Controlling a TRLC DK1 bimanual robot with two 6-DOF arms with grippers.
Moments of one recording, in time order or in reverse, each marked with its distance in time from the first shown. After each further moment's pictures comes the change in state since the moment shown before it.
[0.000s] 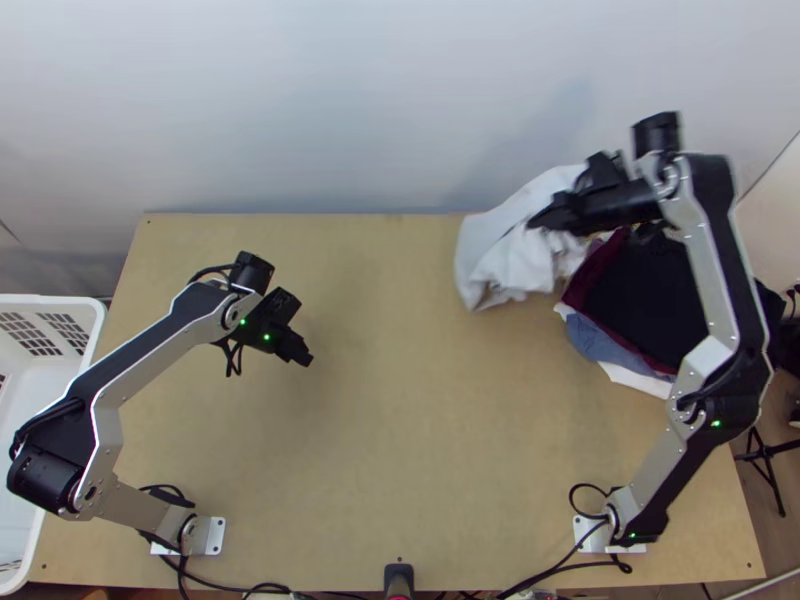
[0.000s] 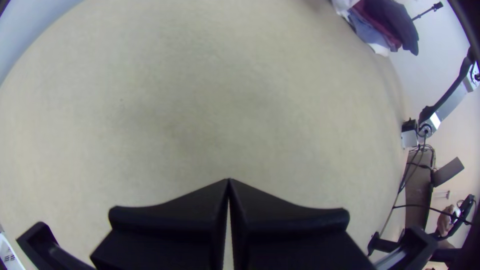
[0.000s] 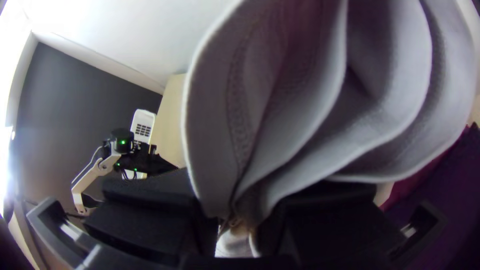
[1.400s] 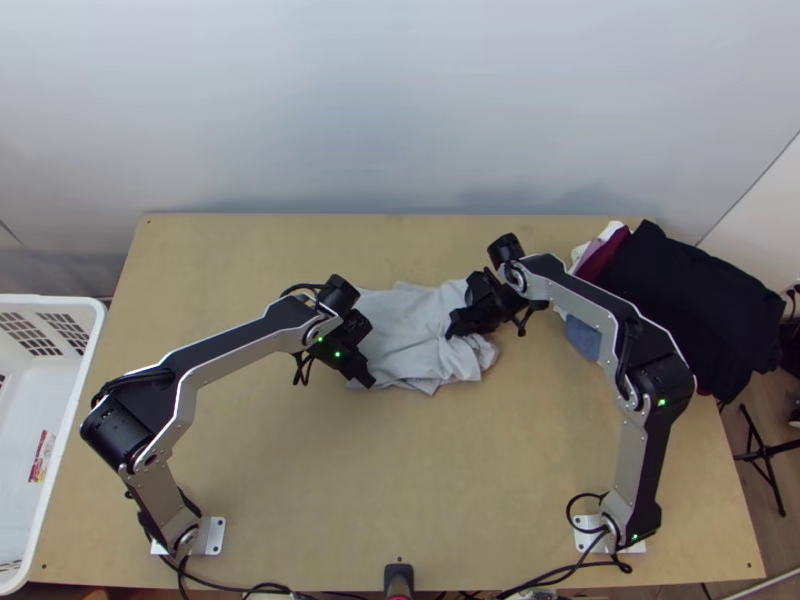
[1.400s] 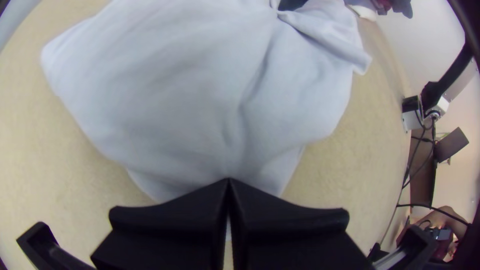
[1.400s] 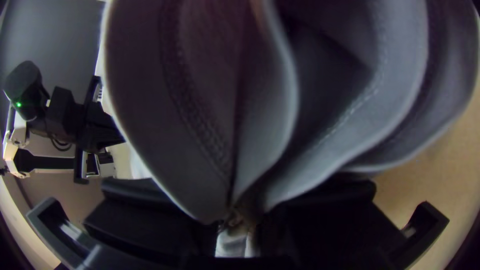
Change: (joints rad) left arm -0.297 0.247 0.119 0.108 -0.023 -0.117; right arm 0.326 0.177 -0.689 0.547 0.087 -0.021
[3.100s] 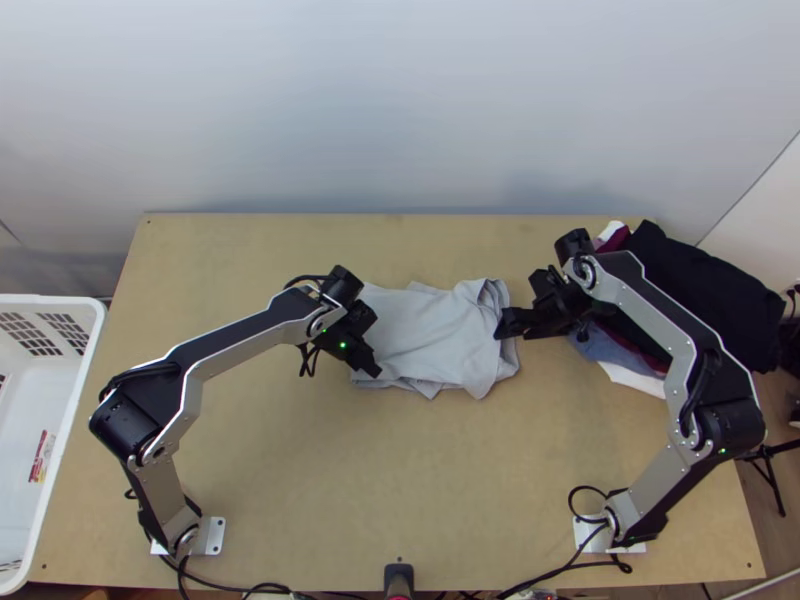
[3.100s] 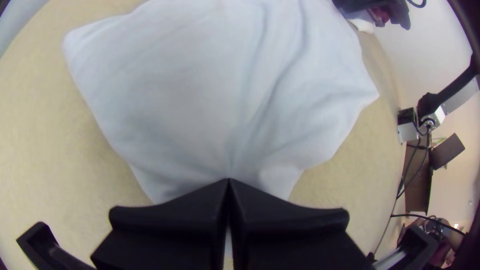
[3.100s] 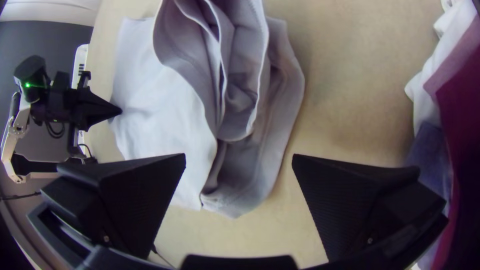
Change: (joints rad) left arm 0.010 0.034 0.068 0.006 0.027 -0.014; right arm -0.196 -0.278 -0.144 -0.200 0.157 -0.083
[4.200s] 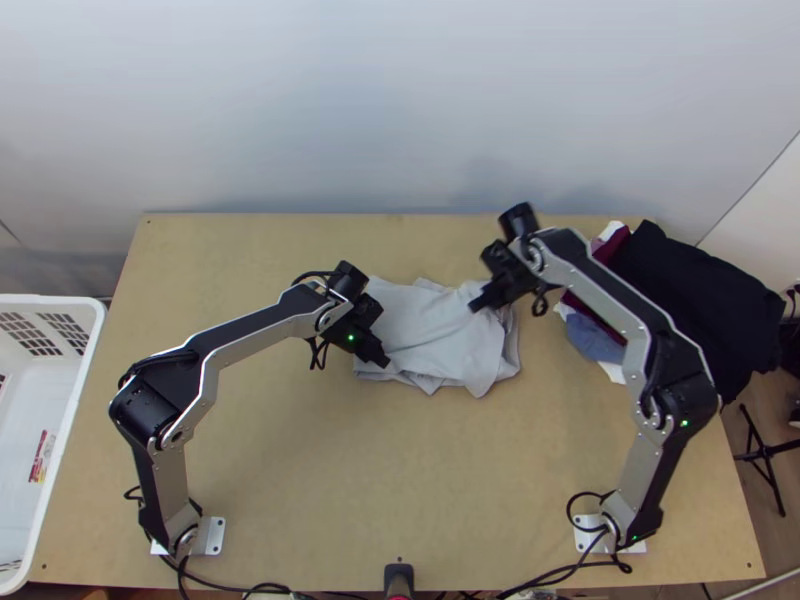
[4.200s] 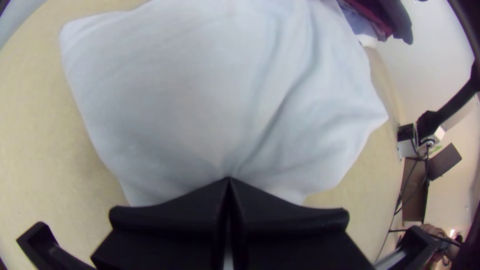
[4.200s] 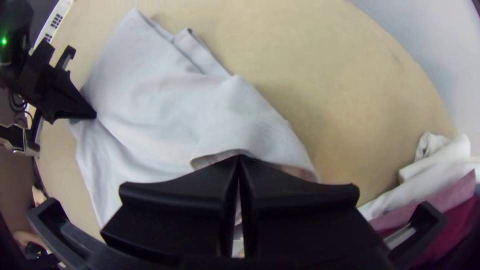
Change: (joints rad) left arm 0.009 0.105 0.042 0.064 0.029 -0.027; right arm 0.179 0.143 0.271 0.079 0.314 -0.180
